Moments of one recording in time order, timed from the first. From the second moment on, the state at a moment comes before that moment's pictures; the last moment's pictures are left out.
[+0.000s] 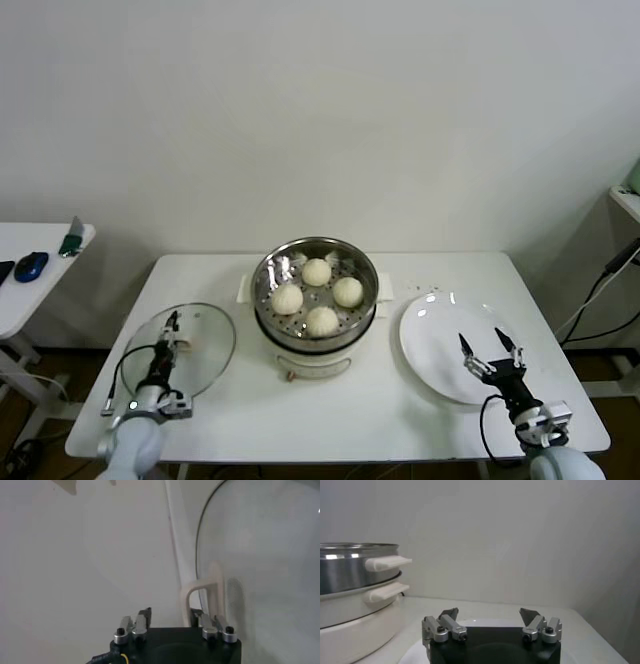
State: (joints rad) left arm 1.18 -1.29 -0.62 -1.32 1.46 0.00 -0.23; right arm -1.43 1.19 0.68 1.65 0.37 0.10 -0.25
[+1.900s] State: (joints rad) left arm 1.39 -1.00 -0.45 -2.12 1.20 0.58 -0.02; right arm -1.29 1.10 0.60 1.57 0.34 0.09 -0.22
